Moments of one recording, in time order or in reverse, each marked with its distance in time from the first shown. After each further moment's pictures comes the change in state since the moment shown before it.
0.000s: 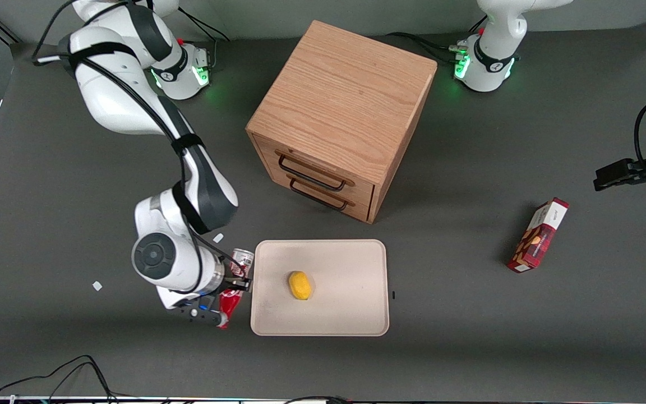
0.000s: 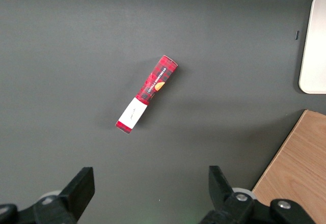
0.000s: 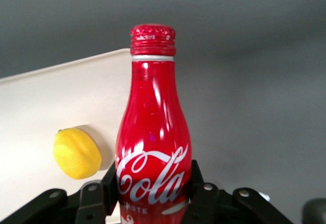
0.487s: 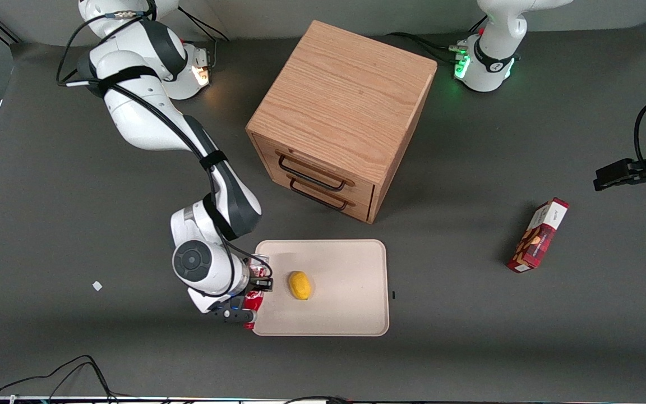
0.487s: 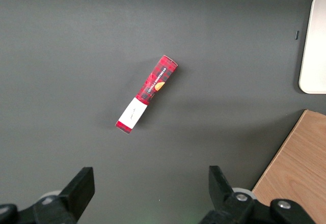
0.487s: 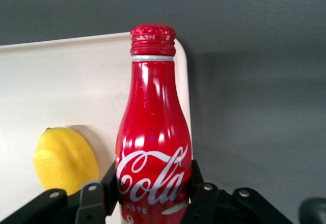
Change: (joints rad) arm 0.038 0.110 0.000 0.008 0.000 0.125 -0.069
